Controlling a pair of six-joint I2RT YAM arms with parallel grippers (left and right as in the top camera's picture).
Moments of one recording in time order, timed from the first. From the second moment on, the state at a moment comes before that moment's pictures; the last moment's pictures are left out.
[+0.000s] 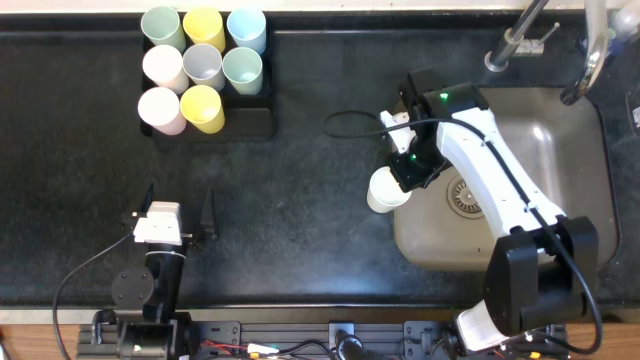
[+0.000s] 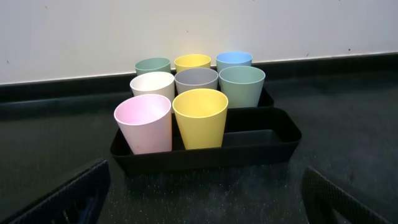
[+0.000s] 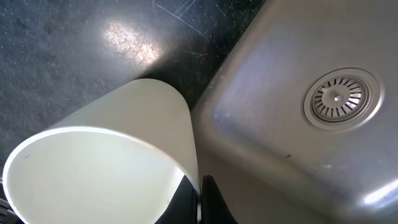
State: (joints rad) left arm 0.00 0.01 0.01 -0.08 0.07 0.06; right arm 0.27 1.75 1.35 -1.24 -0.10 -0.24
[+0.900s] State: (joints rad) left arm 0.00 0.01 0.01 -0.08 0.07 0.06; right arm 0.70 2.24 2.51 -1.32 0.04 -0.06
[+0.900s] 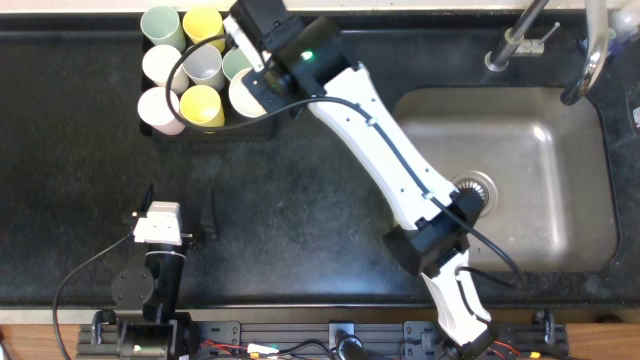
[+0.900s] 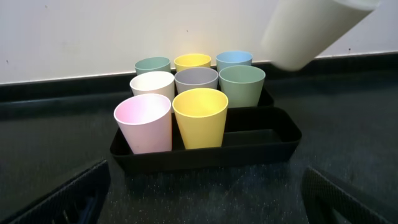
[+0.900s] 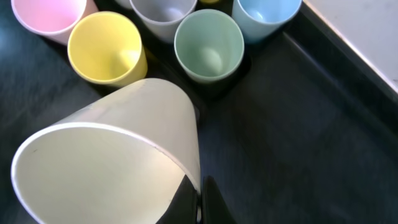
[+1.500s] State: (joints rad) left arm 0.00 0.01 0.01 -0.08 0.07 0.06; right arm 0.65 2.37 2.51 -1.30 -0.10 -0.05
